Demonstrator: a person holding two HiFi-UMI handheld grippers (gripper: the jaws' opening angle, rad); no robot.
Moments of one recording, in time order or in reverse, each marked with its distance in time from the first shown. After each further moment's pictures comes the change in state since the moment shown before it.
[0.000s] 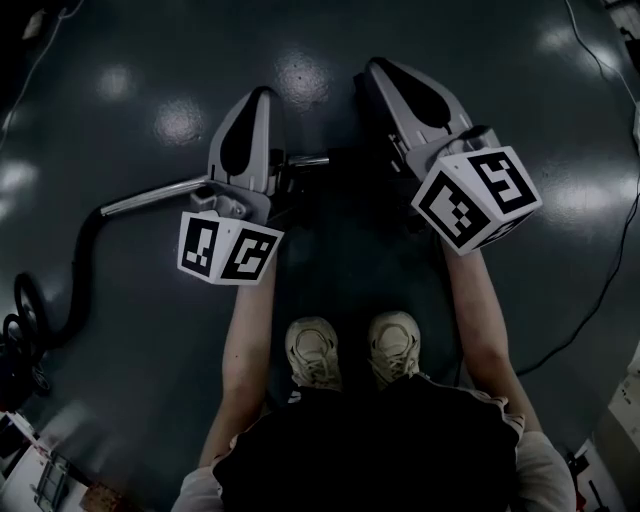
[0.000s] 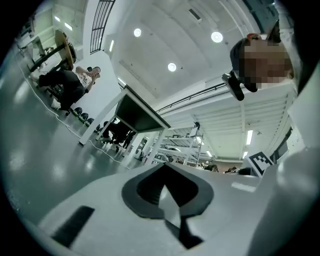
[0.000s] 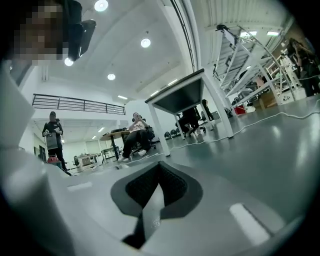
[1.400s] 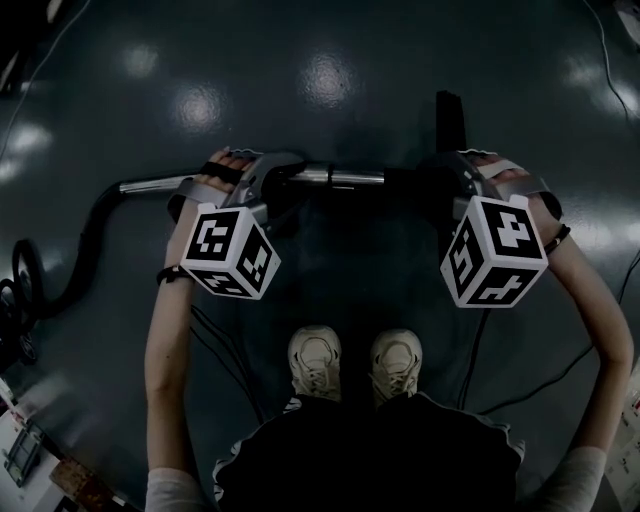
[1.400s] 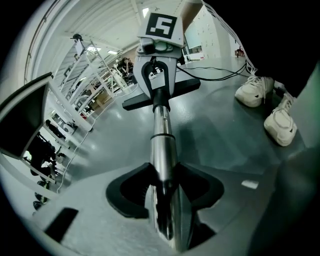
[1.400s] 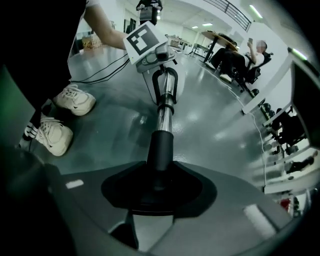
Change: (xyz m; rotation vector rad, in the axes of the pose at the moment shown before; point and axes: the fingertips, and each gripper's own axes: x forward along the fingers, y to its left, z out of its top) left arm -0.119 0.040 -0.126 1.120 1.197 -0.629; right arm -0.070 0.019 -0.145 -1.145 1.117 0.549
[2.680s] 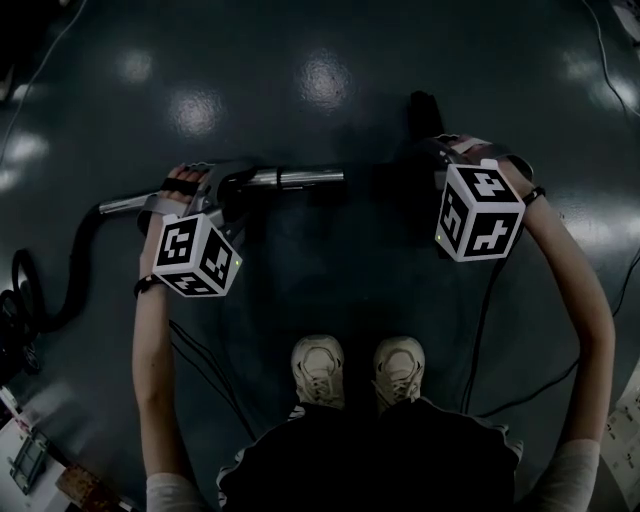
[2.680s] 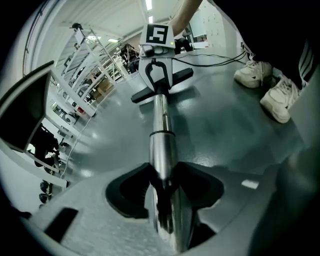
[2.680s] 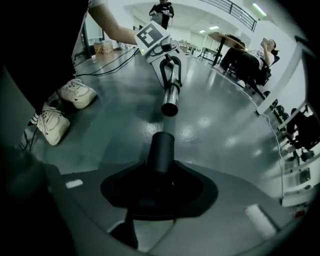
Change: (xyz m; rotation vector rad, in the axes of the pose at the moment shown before) left arm 0.006 0.002 -0.058 -0.017 0.140 0.017; right arm 0.053 -0.008 -0.038 -0.073 -0.078 0.109
